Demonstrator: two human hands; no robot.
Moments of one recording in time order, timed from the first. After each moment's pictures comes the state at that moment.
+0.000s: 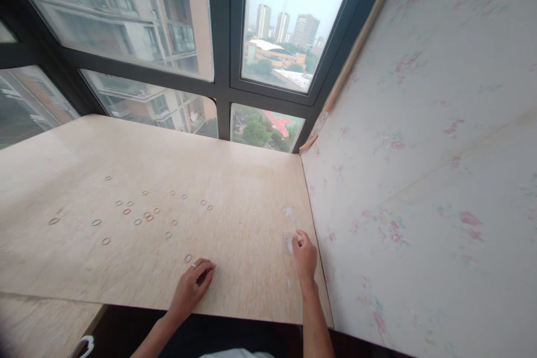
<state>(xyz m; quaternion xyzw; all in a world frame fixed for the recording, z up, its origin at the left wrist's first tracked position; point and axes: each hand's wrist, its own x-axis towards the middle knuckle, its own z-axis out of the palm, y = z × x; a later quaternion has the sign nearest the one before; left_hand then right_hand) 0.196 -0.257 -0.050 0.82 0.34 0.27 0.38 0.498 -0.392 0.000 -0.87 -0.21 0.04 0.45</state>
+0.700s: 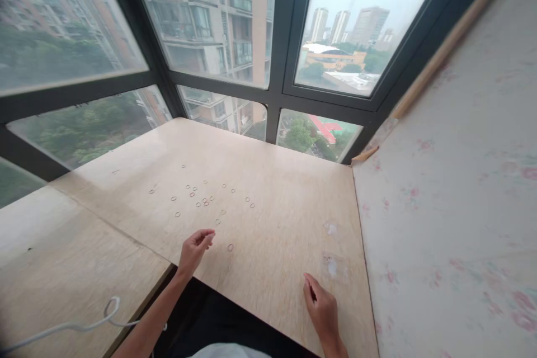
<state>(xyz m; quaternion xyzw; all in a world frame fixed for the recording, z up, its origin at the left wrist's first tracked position) 0.134 -0.195 -0.009 0.56 0.57 0.39 0.47 0.445 -0.425 -0.071 -0.76 -0.55 0.03 0.34</state>
